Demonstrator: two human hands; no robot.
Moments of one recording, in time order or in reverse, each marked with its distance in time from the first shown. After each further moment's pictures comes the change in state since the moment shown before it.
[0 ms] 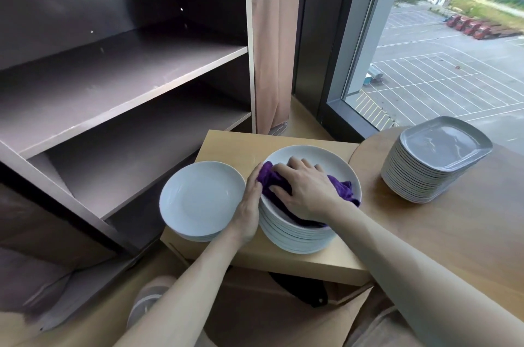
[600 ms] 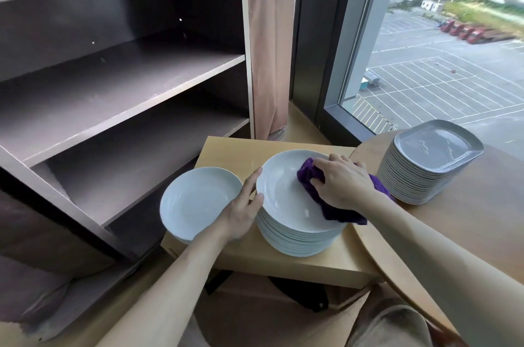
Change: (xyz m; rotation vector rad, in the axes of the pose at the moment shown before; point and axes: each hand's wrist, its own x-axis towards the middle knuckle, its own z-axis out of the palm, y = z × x) left_hand 0.000 0.015 -0.030 0.369 -0.179 -0.073; right_hand -0.012 0.052 -0.033 -0.113 -0.085 0.289
